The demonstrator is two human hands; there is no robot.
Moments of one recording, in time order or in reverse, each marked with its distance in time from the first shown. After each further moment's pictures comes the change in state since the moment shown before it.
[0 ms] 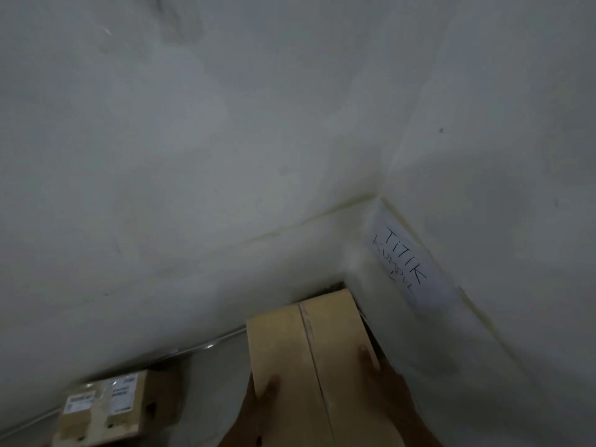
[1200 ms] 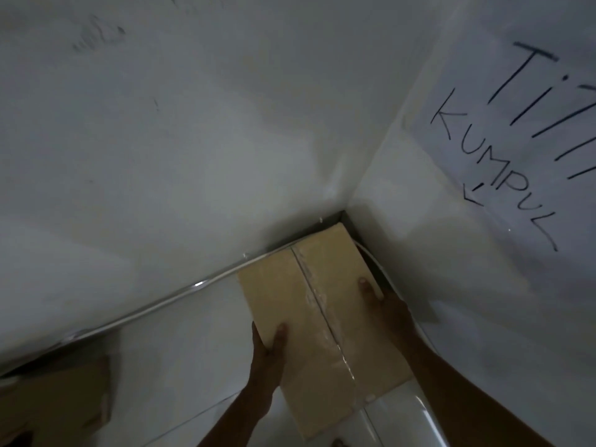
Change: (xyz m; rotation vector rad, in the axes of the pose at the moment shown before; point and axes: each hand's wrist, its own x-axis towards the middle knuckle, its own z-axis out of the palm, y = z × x) left_hand 0.292 -0.135 0.163 -0.123 -0.143 -0.105; right_hand 0.340 0.094 0.145 0.003 0.018 0.117
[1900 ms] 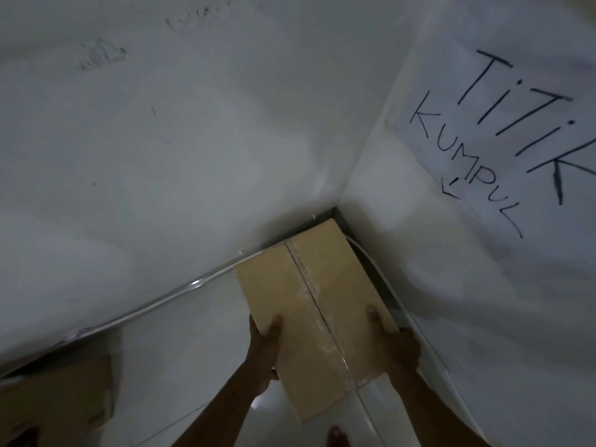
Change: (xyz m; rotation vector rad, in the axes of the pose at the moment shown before) left_hand -0.007 0.014 -0.003 0.018 -0.076 -0.149; right_hand -0.050 0.053 0.013 0.138 0.204 0.388
